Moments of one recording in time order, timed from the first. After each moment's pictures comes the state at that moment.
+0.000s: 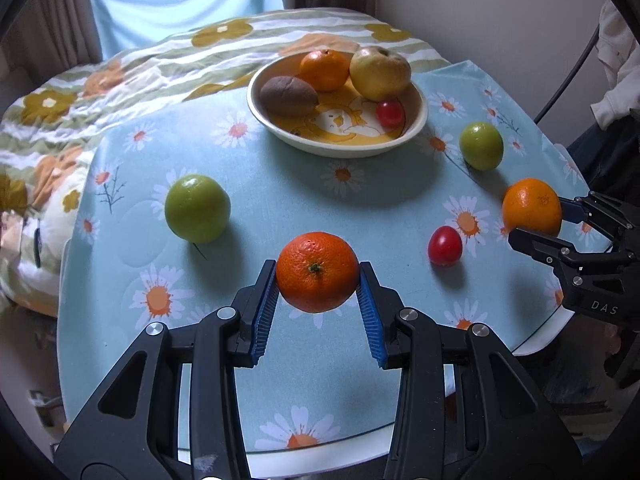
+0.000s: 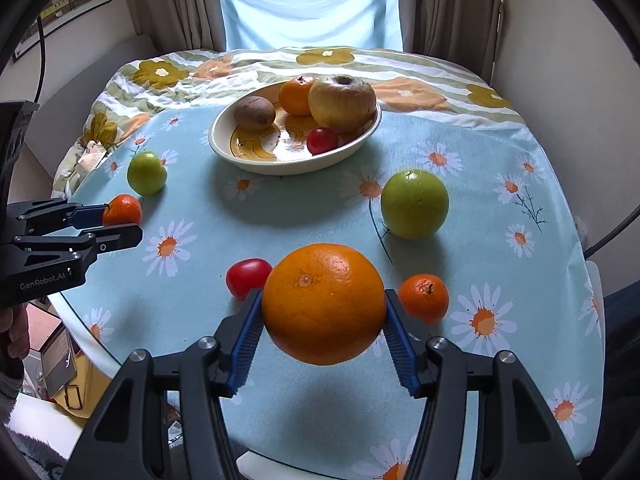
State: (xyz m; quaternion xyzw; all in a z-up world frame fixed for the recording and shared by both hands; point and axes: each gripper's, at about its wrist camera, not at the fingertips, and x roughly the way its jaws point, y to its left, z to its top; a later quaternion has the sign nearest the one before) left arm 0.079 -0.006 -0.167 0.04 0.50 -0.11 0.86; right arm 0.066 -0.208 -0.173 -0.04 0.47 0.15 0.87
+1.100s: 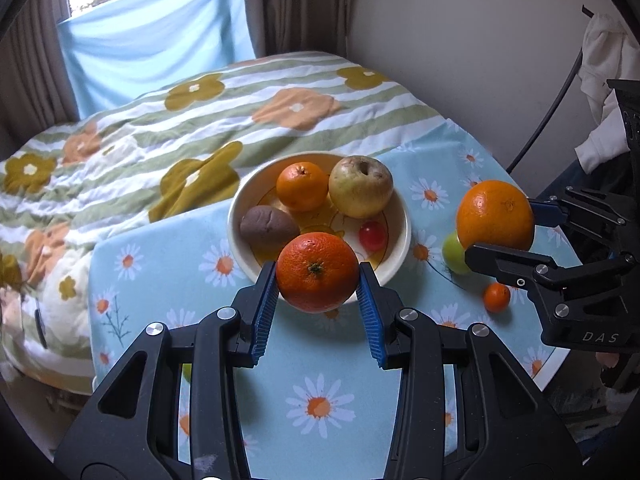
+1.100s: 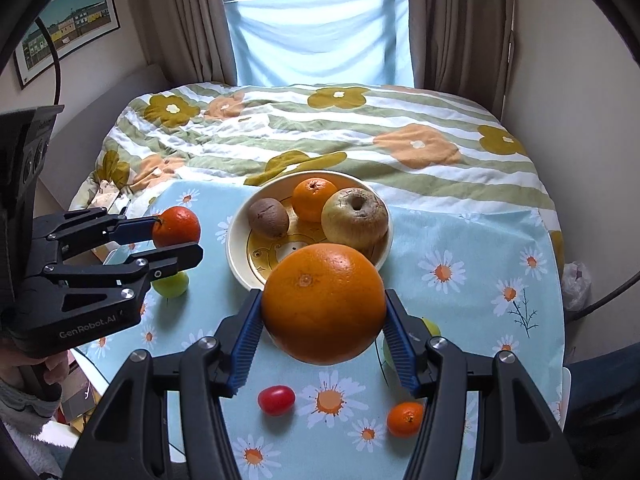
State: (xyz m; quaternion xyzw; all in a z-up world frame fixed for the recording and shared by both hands) left arm 0.173 -0.032 -0.106 0.07 0.44 -0.17 0.88; right arm 0.138 -0.194 -0.098 -0.02 0.44 0.17 0.88
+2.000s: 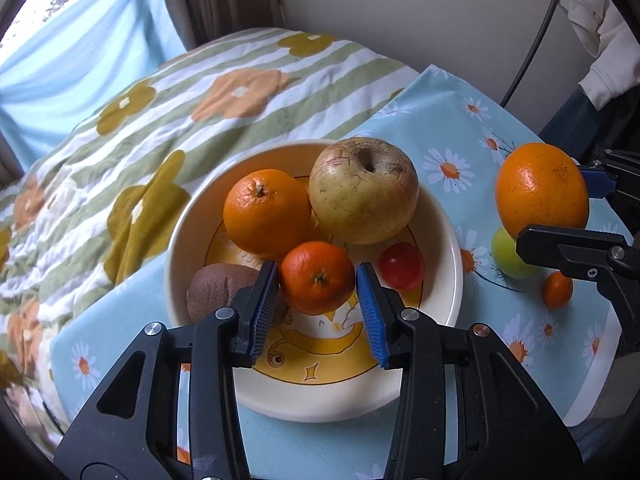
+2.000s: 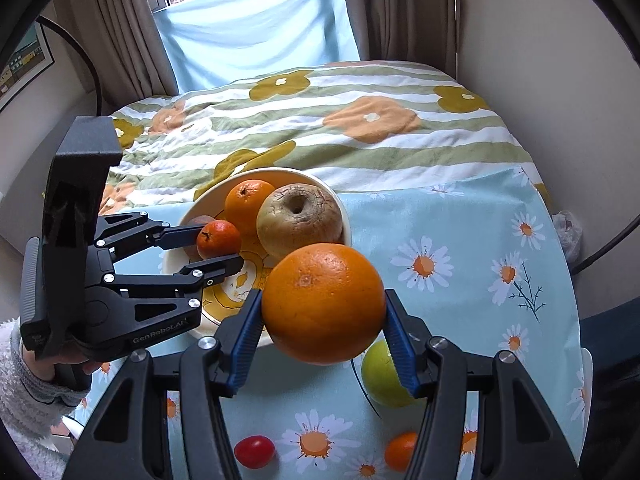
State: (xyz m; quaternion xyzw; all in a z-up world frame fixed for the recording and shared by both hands) left arm 0.266 -0.072 -0.181 0.16 0.46 -0.26 0.83; right arm 0.188 -0.208 -0.129 0.04 0.47 0.08 0.88
